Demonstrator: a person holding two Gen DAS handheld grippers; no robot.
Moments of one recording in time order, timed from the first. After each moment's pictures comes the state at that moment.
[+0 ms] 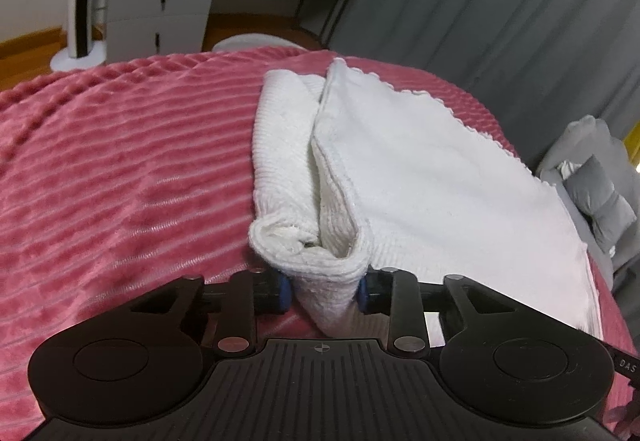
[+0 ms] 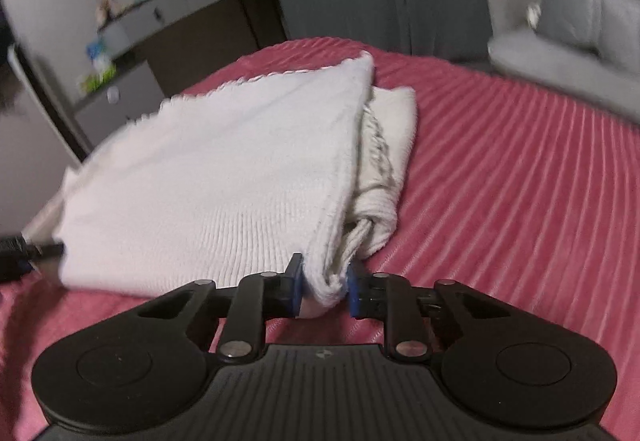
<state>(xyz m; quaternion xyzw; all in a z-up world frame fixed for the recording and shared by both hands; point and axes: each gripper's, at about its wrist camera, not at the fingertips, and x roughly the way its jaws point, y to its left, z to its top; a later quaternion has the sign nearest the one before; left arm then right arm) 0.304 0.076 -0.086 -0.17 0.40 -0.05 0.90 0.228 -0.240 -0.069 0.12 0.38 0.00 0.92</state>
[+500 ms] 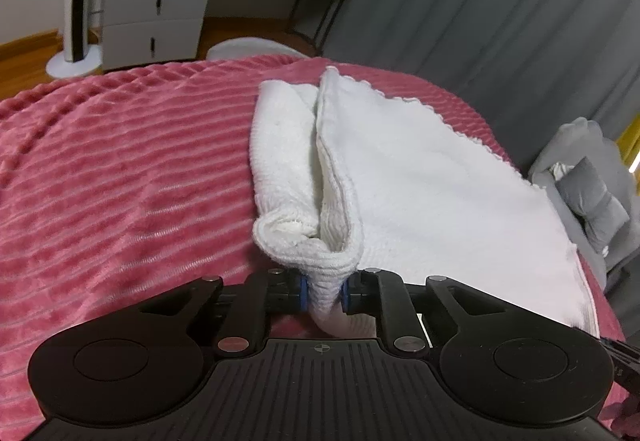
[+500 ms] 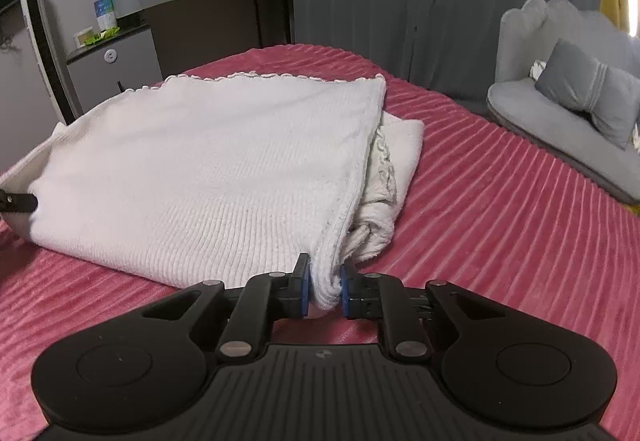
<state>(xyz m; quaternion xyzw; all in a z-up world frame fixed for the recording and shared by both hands) 0.301 0.081 -0.075 -0.18 0.39 -0.07 0.90 0.222 -0.220 -0.058 0.02 0.37 -0.02 0.93</state>
